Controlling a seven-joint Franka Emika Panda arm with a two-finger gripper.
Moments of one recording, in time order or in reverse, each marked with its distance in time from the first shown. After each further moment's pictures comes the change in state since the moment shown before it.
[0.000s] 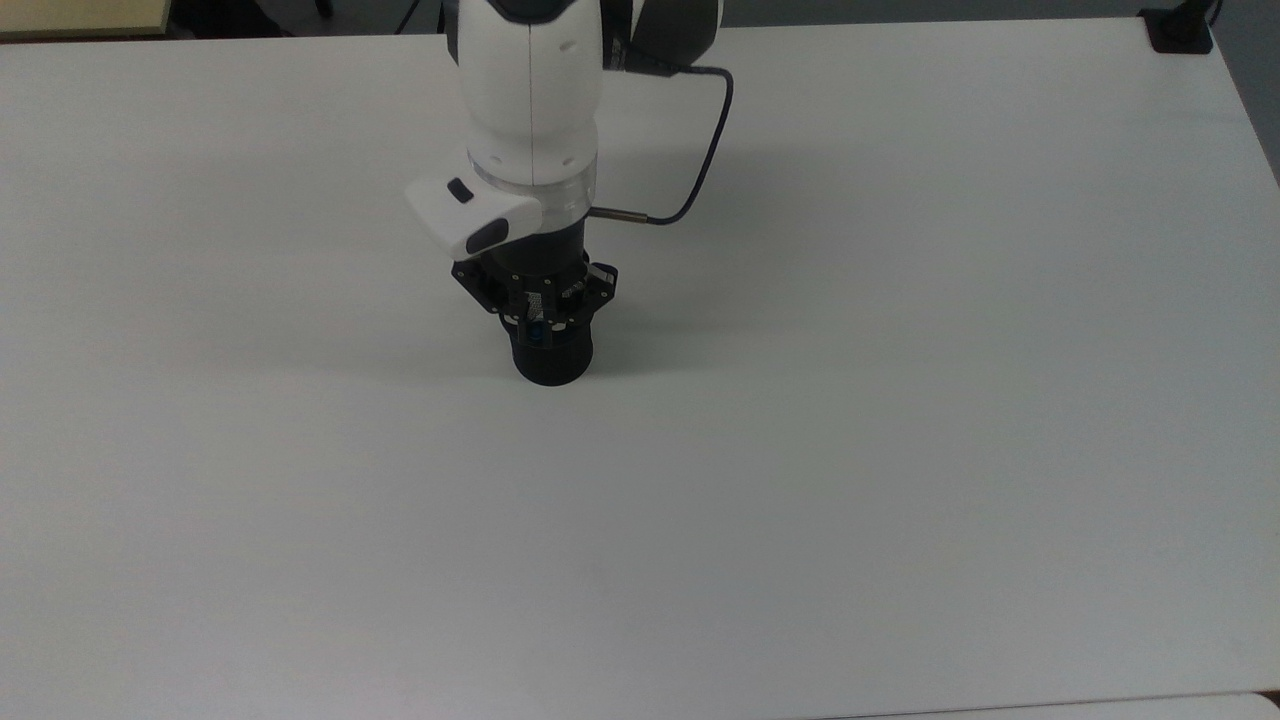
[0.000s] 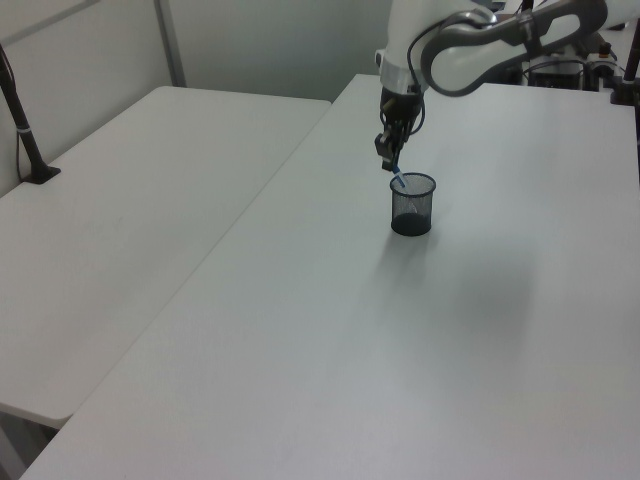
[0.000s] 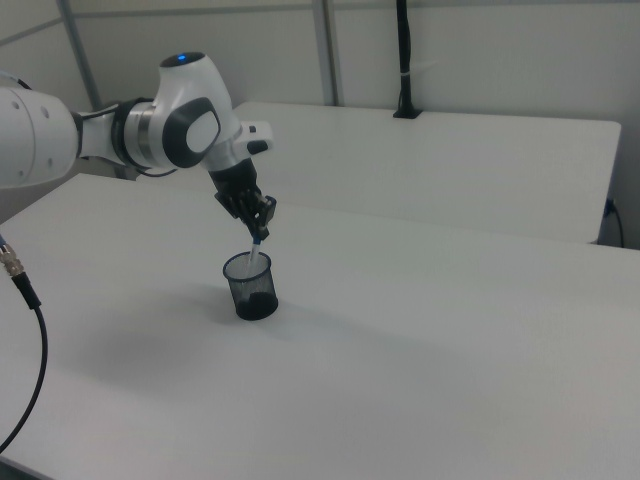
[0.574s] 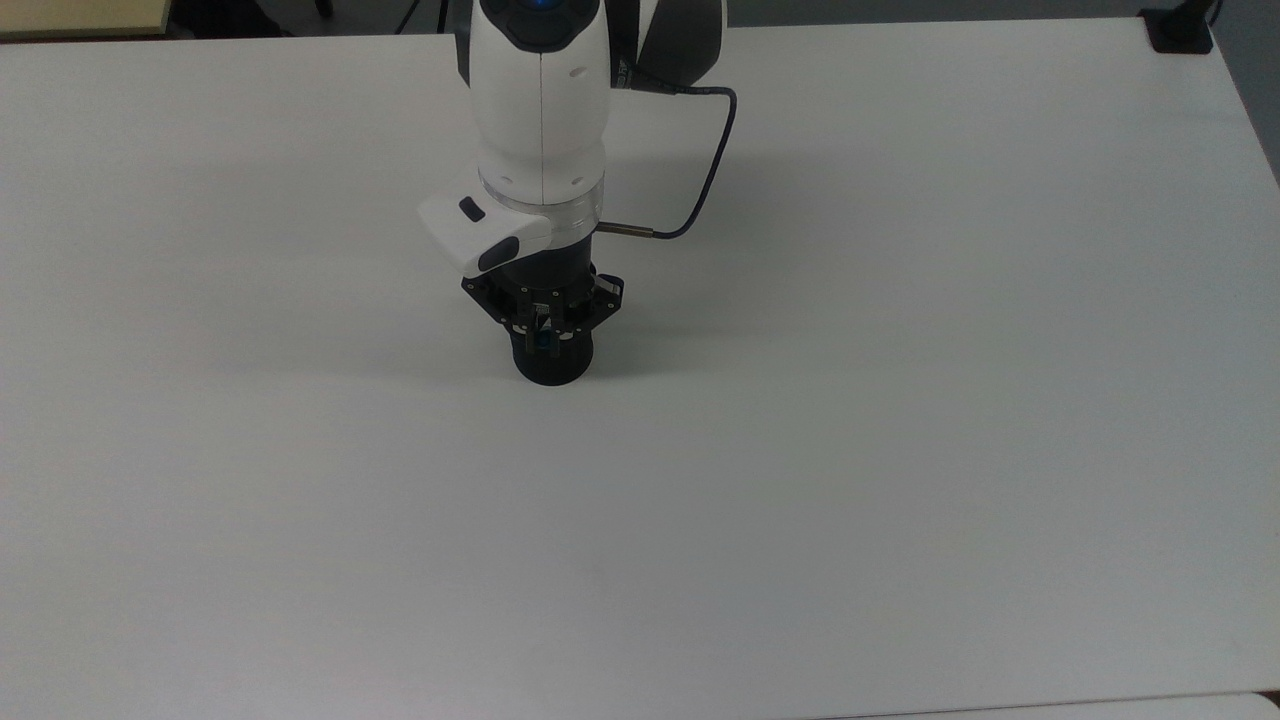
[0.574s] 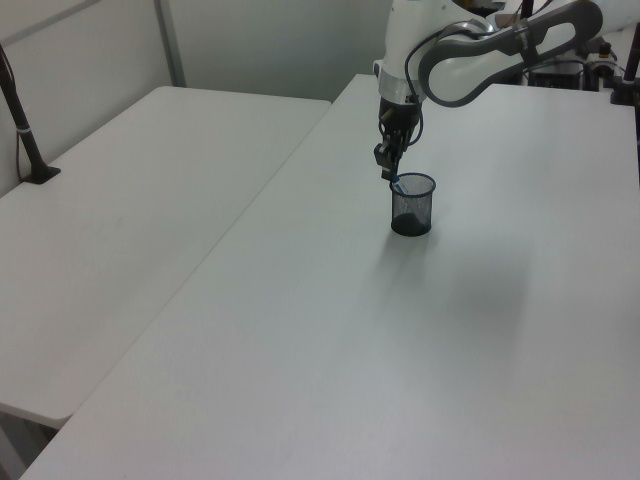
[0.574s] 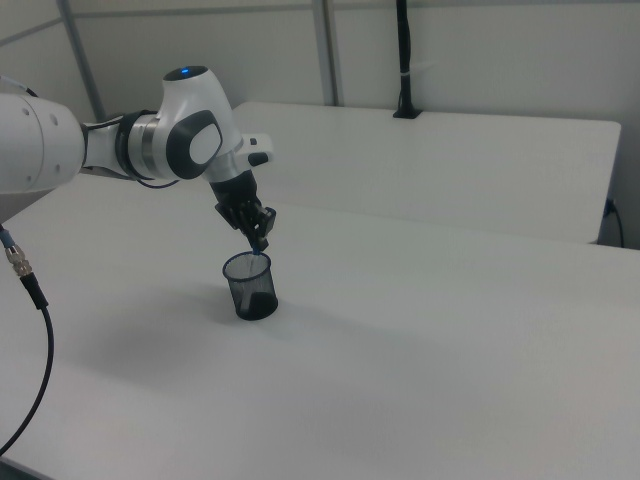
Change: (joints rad) arm 0.005 0.032 0.004 -0.010 0.001 0.020 0.000
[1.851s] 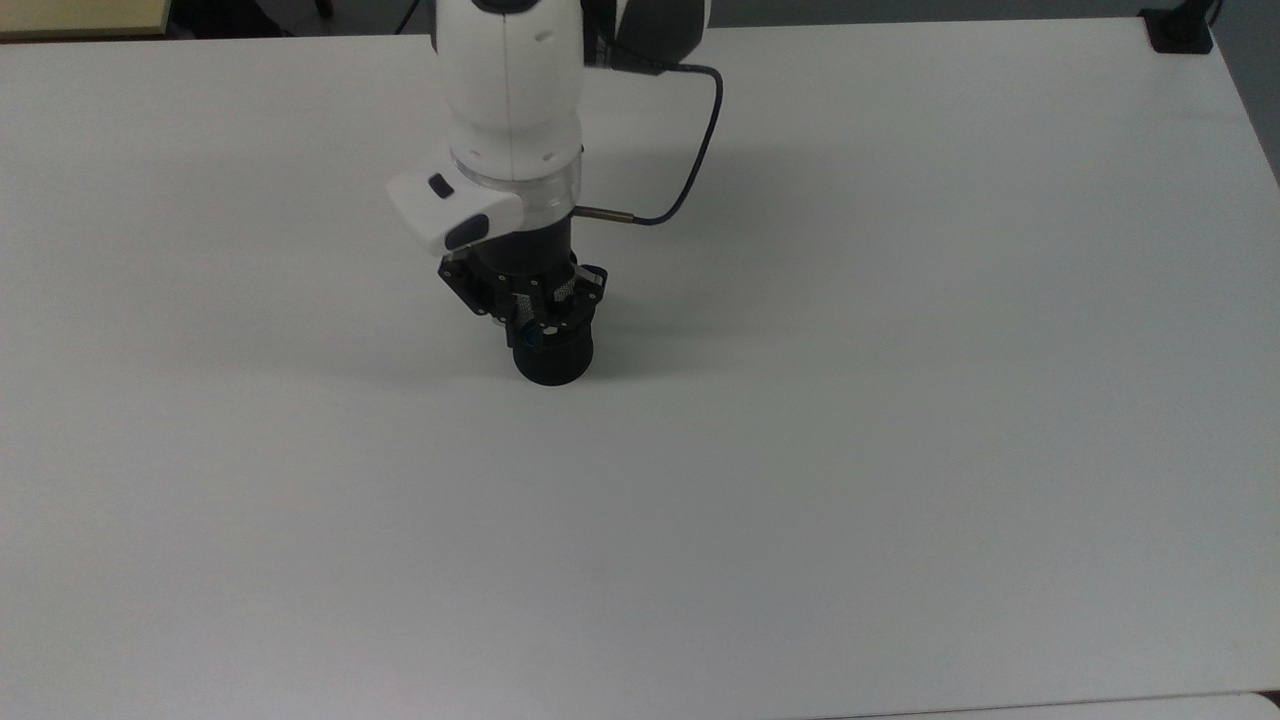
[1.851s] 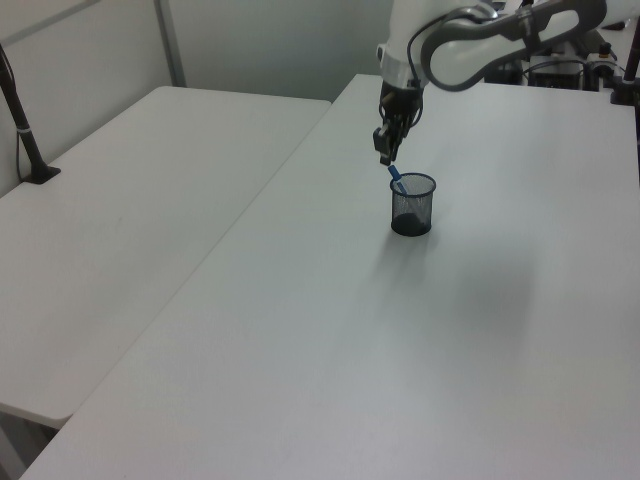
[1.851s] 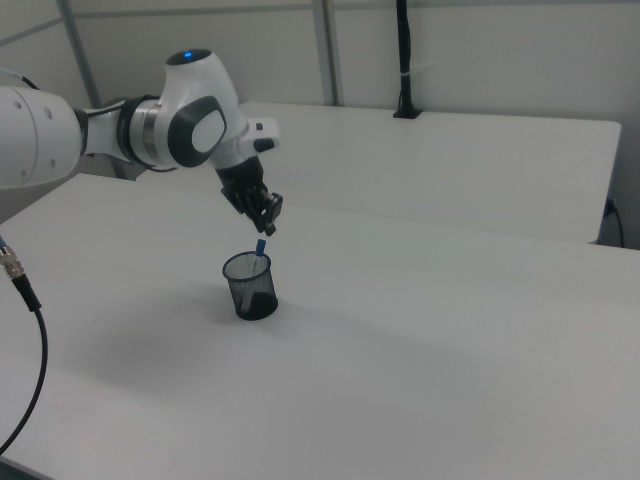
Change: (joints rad) arm -0.019 -0.031 -0.012 0.018 0.024 0.000 0.001
